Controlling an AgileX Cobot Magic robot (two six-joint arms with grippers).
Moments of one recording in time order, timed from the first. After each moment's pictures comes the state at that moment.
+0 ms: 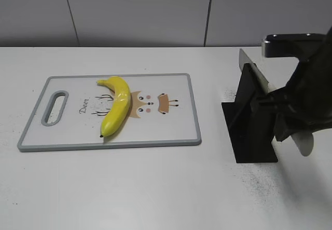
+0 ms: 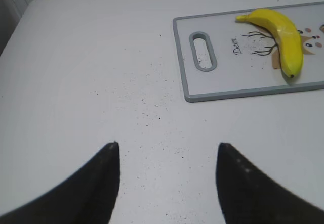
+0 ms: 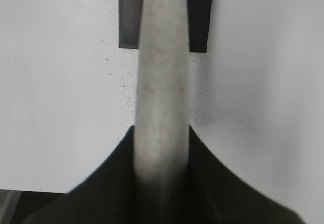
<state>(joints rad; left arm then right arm) -0.05 0.00 -0.47 -0.06 1.09 0.16 0.50 1.49 -0.96 -0.05 0.93 0.46</state>
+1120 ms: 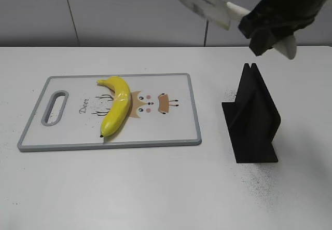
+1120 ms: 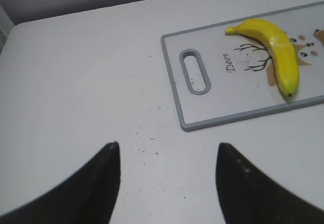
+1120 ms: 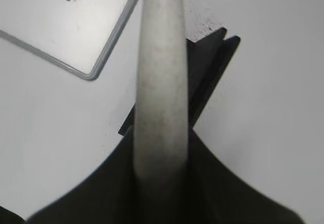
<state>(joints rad) -0.05 0.37 -0.53 -0.11 0.84 0.29 0.49 1.61 -1.44 -0.08 1.09 -0.05</state>
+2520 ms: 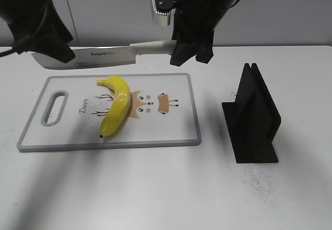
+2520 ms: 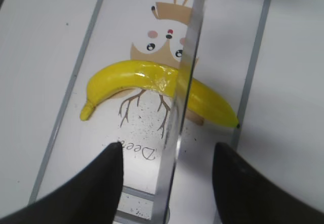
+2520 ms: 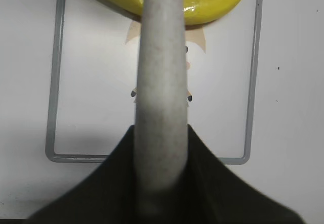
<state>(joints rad) -0.16 1.72 -1.45 -0.57 1.09 1.42 0.49 2.08 -1.83 0.33 1.05 -1.33</state>
